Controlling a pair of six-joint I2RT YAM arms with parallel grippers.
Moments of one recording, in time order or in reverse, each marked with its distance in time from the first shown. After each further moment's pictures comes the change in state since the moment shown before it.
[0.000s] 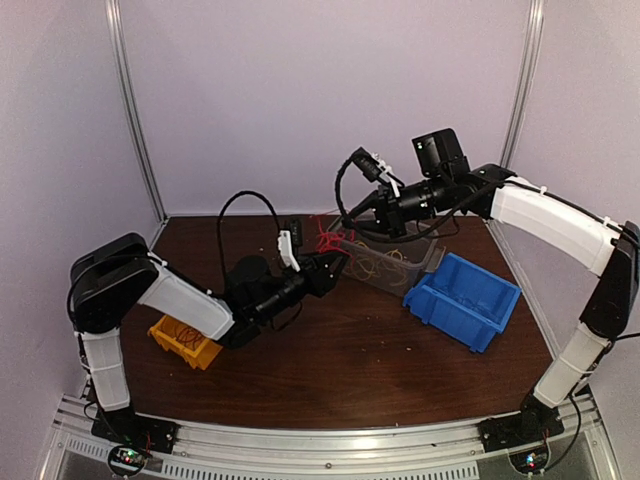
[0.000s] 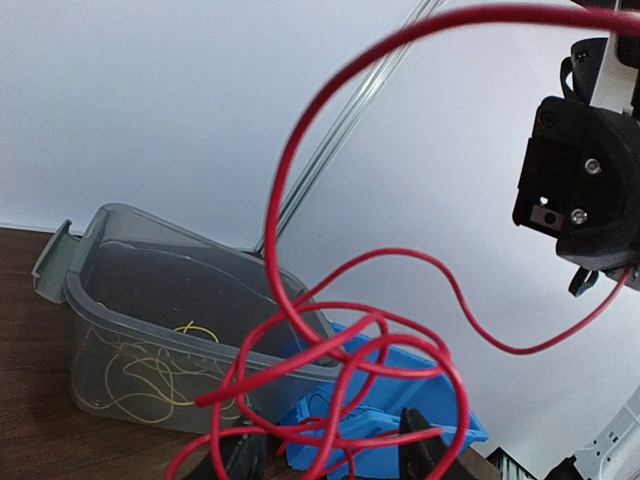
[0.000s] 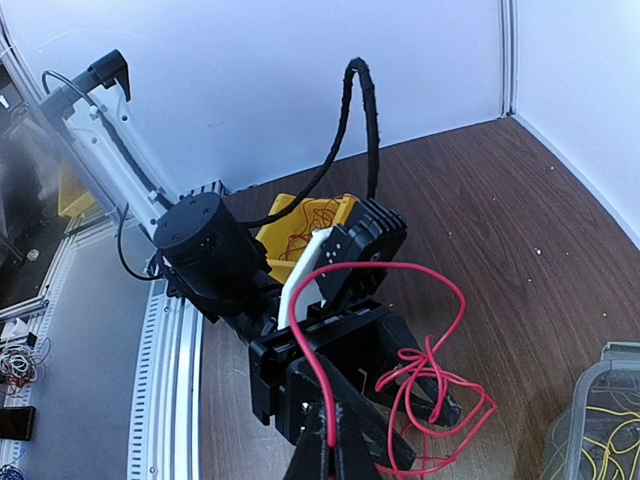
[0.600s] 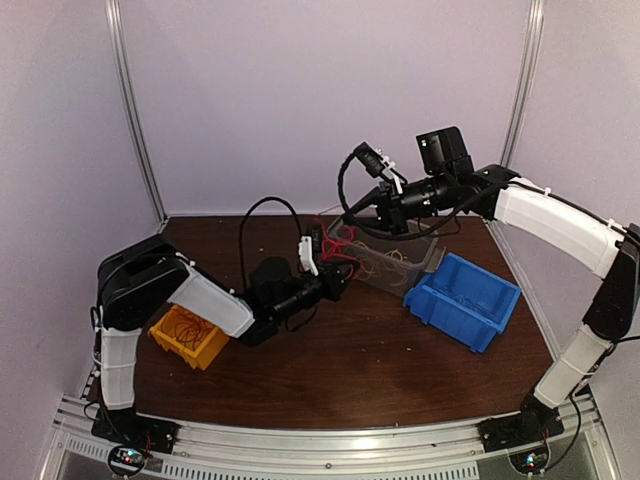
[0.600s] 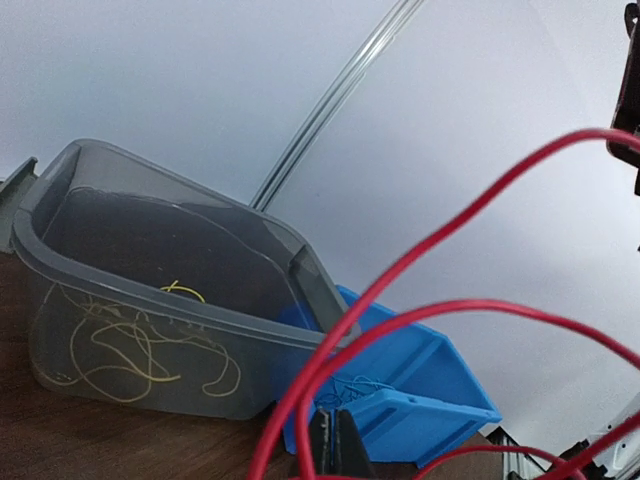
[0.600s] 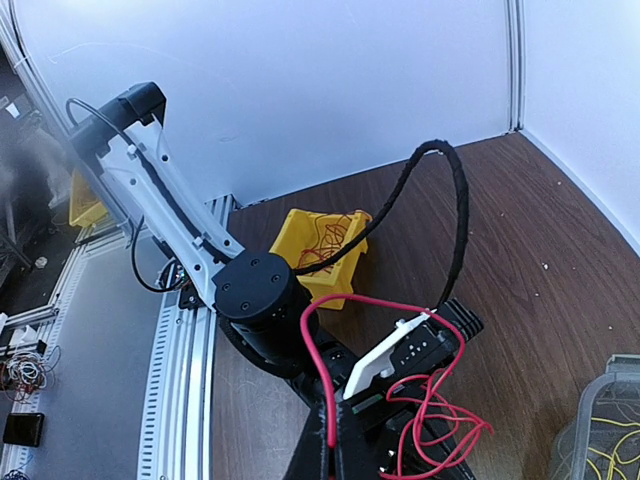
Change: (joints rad) left arm 0.000 0.159 0.146 -0.040 0.062 -0.046; right arm -0.001 -0.023 -0.016 0.045 -0.031 0.041
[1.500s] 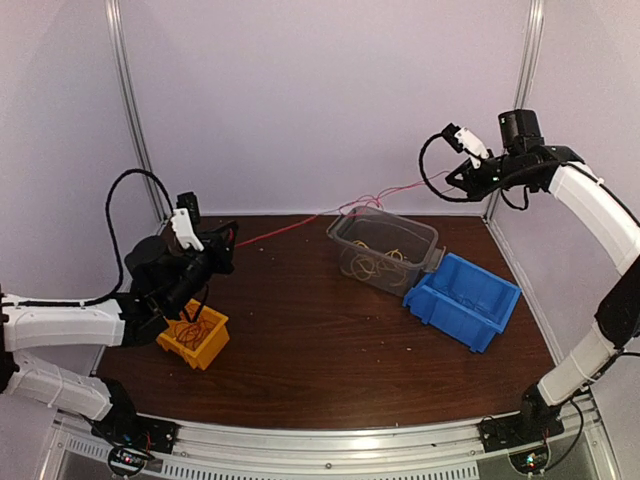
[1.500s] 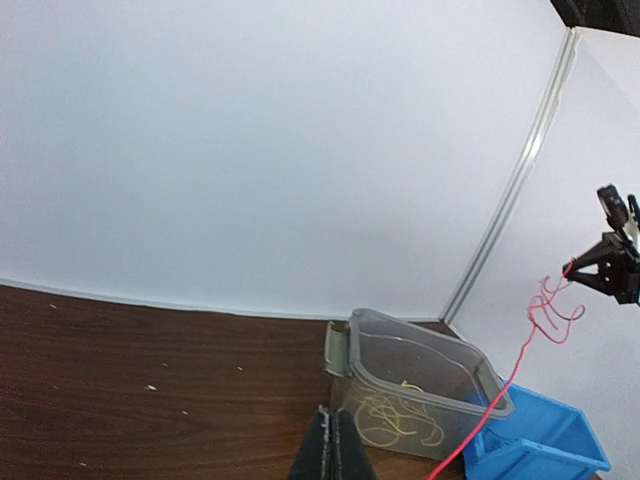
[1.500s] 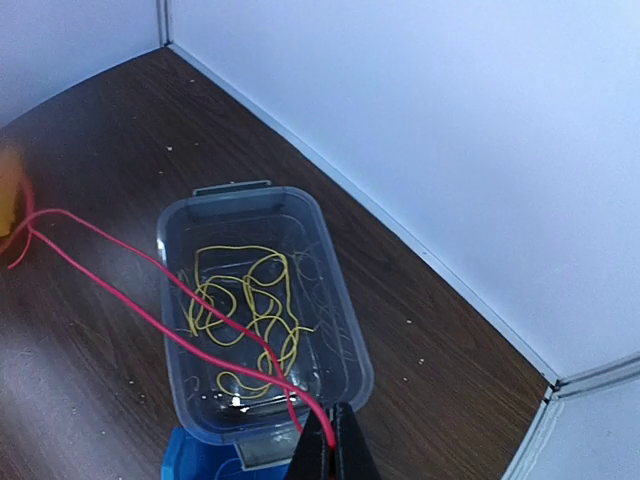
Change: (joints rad) left arm 0.135 -0.843 -0.475 -0.393 -0.359 0.253; right arm -0.386 -0.091 0.080 -0.256 0.499 -0.336
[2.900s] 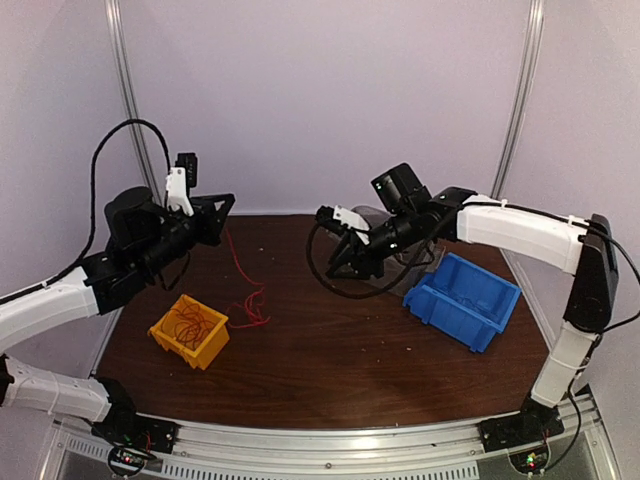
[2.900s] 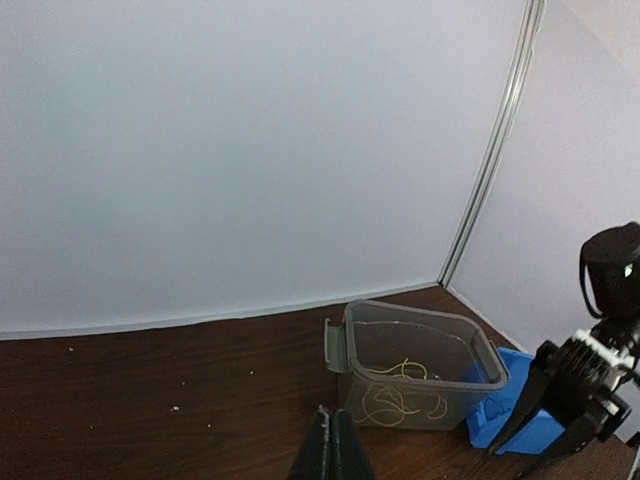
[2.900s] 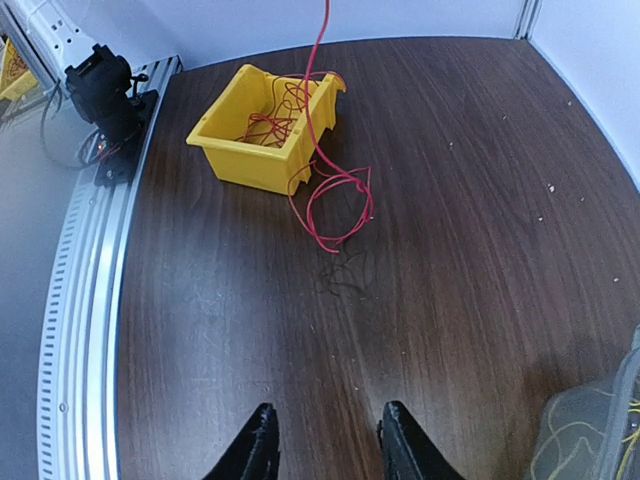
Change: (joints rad) left arm 0.114 -0.189 0.258 -0.557 0.177 0.131; right arm 0.511 0.200 -0.119 0.126 -0.232 0.033
